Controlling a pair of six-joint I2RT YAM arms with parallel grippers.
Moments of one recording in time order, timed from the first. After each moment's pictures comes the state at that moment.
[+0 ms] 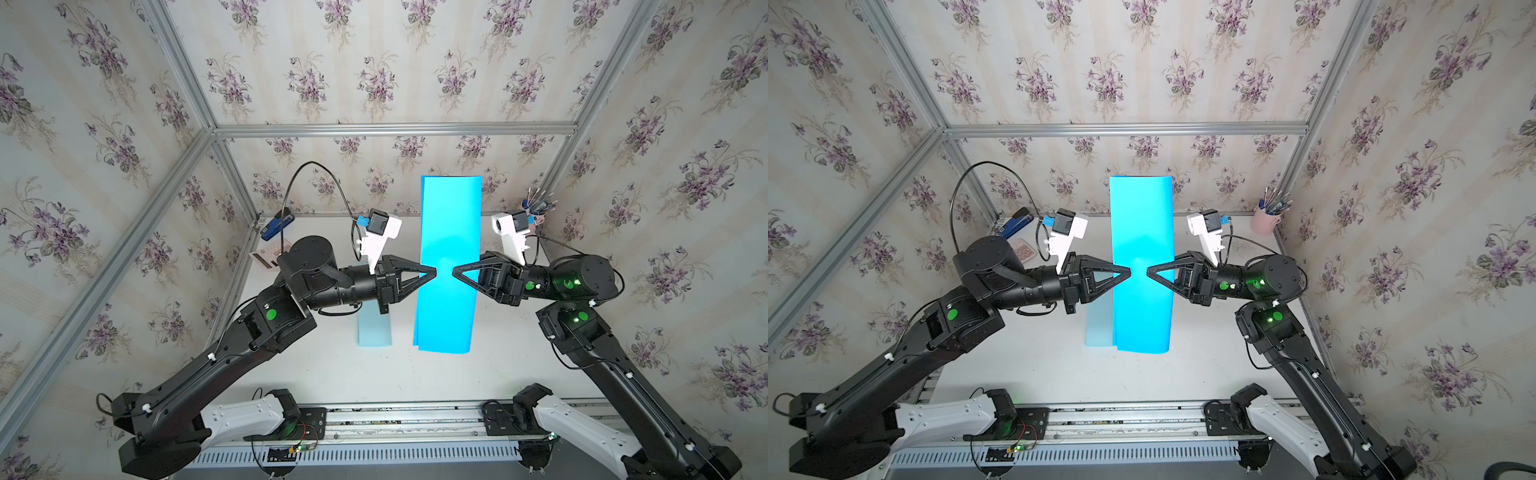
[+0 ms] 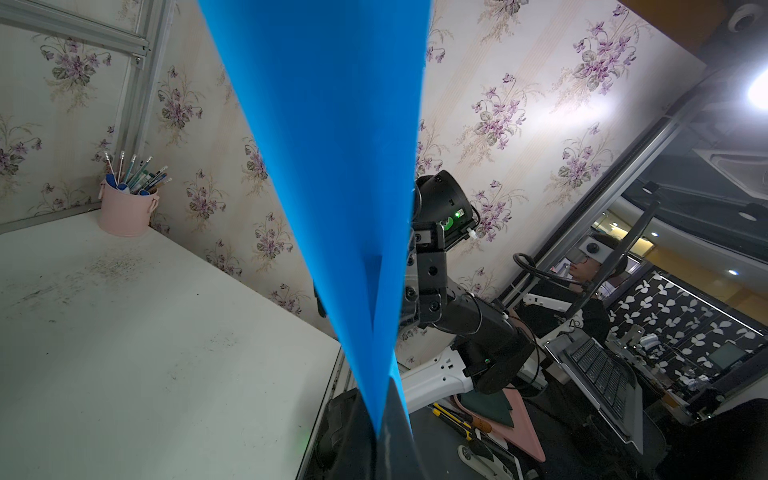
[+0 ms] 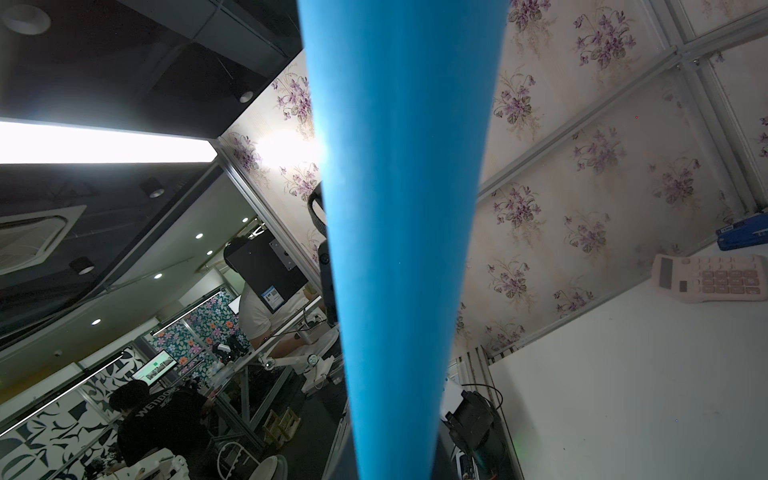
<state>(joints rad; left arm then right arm) -0.88 1.11 1.41 -0.26 0.48 -0.57 0.48 0.90 1.02 0.34 -1.06 1.05</state>
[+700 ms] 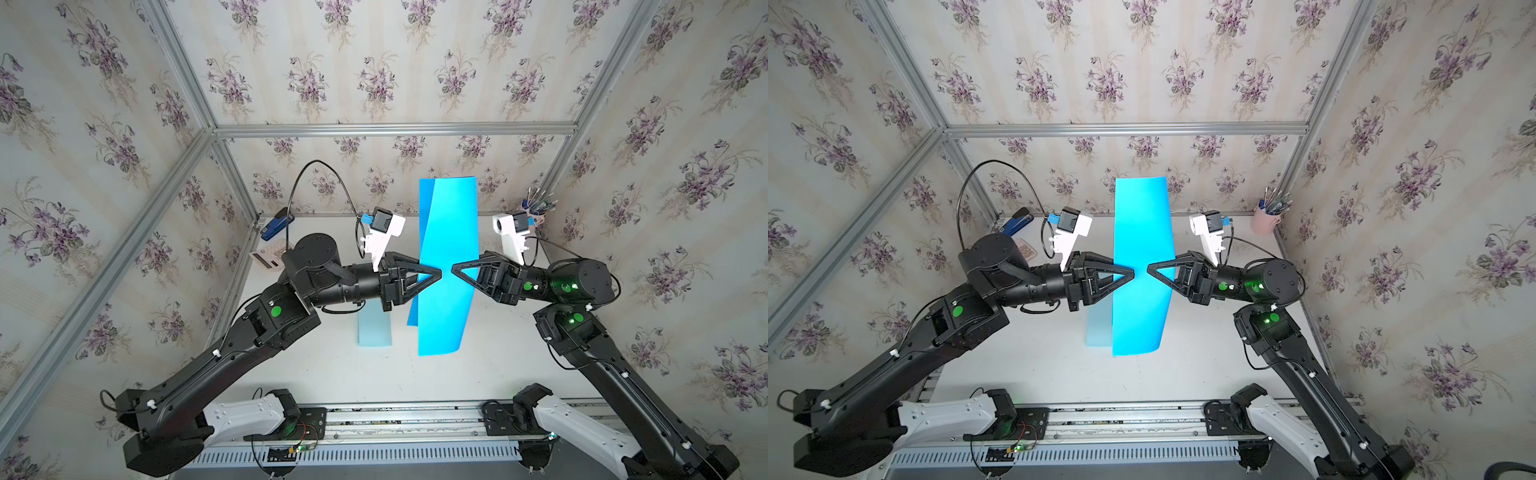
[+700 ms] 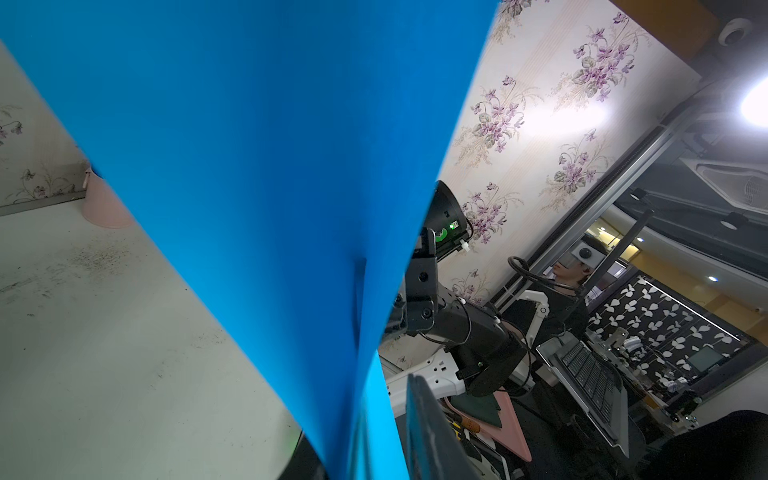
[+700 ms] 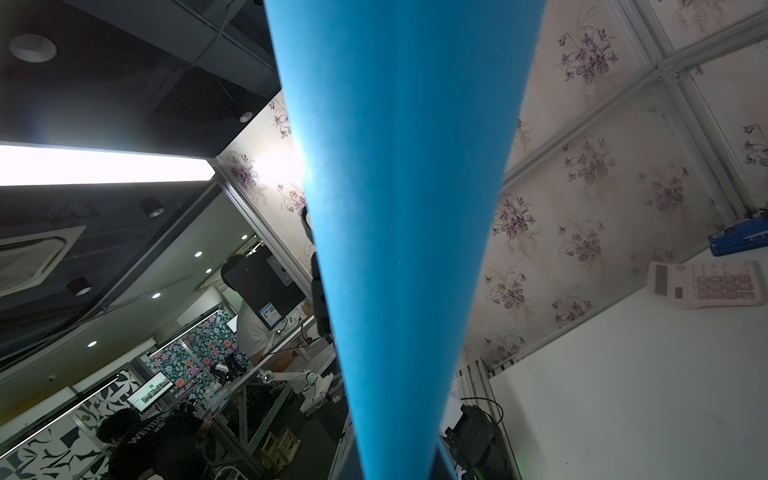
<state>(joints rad) -0.88 1.14 1.42 -0.24 0.50 -0.60 0.48 0.90 0.98 0.41 -1.01 1.09</state>
